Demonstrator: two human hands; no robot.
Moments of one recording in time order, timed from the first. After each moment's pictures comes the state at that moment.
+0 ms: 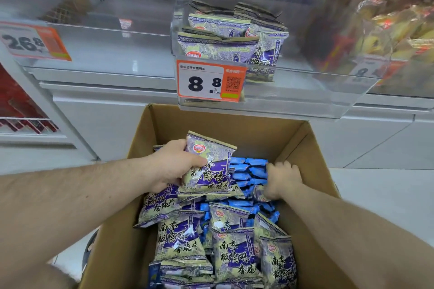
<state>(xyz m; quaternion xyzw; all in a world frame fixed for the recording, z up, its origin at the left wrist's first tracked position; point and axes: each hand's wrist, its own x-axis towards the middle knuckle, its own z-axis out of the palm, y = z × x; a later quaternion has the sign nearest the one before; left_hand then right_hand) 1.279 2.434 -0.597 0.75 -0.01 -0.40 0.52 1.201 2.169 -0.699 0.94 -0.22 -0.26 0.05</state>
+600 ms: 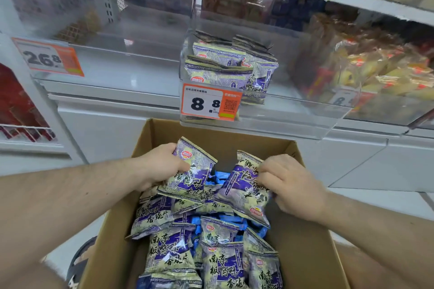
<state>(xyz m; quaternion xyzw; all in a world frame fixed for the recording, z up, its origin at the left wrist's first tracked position) 1.288 2.454 -0.572 0.81 -0.06 -0.34 0.47 1.157 2.181 -0.572 0.93 0.30 0.19 0.04</state>
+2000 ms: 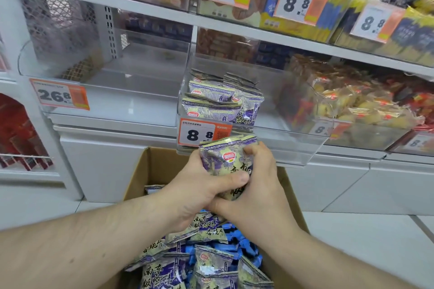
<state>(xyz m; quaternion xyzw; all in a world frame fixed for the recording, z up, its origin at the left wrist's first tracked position) 1.216 2.415 -0.495 0.57 -0.17 -0.30 0.75 1.144 2.301 -0.493 0.92 -0.10 0.20 -0.33</state>
